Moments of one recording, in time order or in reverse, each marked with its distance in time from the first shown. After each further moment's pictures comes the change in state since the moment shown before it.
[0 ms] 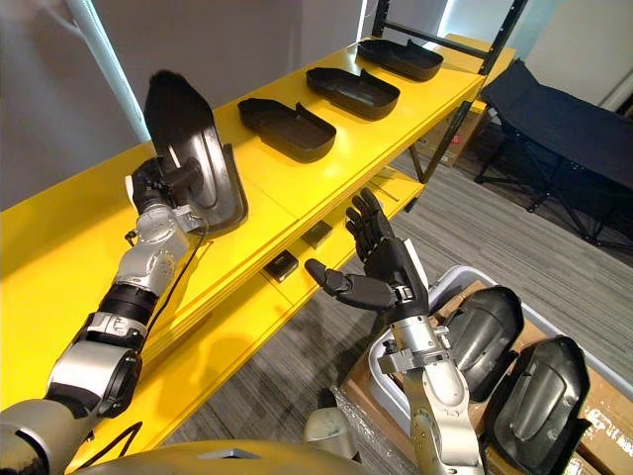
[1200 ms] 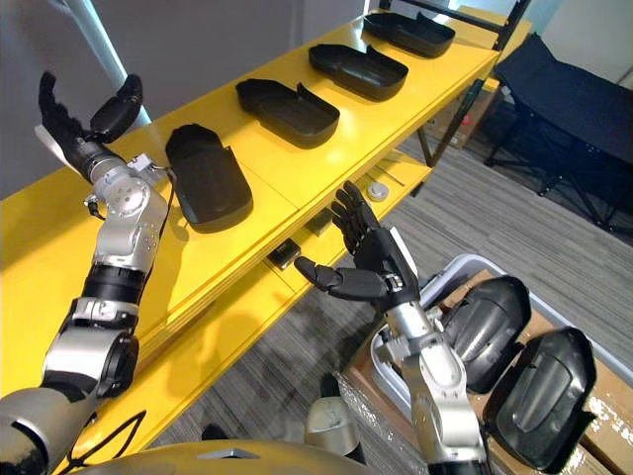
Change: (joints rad) left arm 0.019 0.023 0.059 -0.353 0.148 -0.258 0.110; right arm -0.216 -0.115 0.013 0.134 -0.003 0.095 -0.008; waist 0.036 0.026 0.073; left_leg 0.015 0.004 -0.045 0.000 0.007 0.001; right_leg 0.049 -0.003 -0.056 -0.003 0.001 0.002
